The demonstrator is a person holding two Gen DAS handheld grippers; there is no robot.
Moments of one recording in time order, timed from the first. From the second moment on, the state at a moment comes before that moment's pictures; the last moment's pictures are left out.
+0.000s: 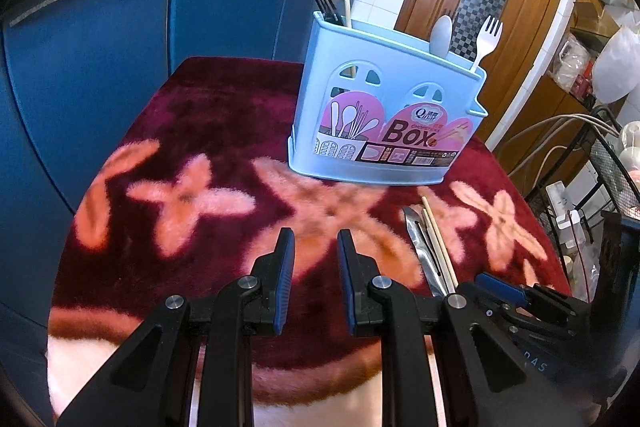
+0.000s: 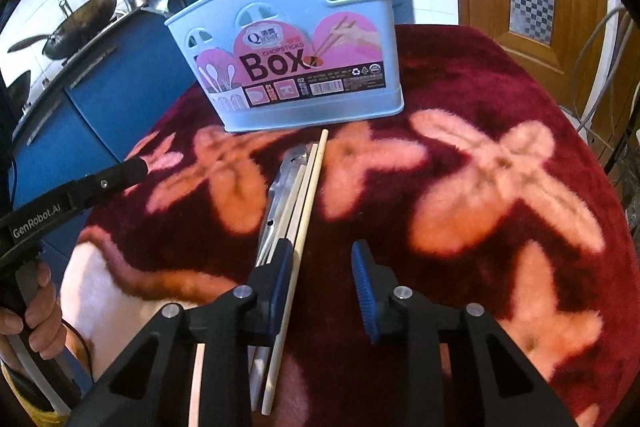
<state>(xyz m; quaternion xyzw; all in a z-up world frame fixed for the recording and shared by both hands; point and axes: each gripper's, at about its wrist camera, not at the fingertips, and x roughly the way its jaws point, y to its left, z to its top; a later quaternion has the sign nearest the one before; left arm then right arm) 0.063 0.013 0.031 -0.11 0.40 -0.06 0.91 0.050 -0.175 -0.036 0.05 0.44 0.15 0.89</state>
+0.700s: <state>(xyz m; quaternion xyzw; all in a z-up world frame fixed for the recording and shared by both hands) 0.060 0.015 0.029 -0.11 0.40 -0.07 0.91 0.069 -0.159 -0.033 0.01 0.46 0.13 0.88</state>
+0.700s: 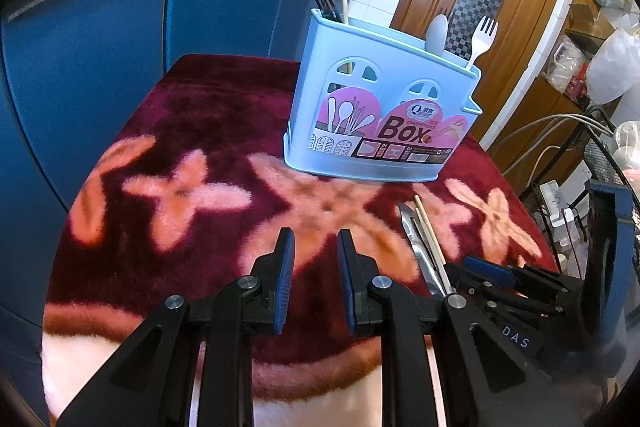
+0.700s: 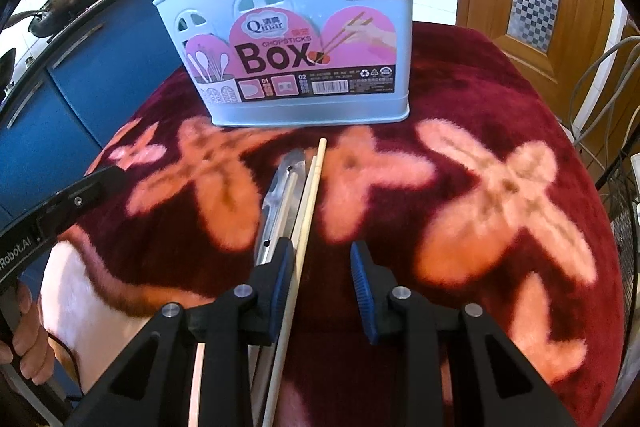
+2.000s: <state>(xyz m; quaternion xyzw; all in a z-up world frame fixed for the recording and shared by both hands) 0.057 -0.054 0.018 -0.10 0.47 -0.17 0.86 0.042 -0.215 -0.013 0.08 0.43 0.14 0.89</state>
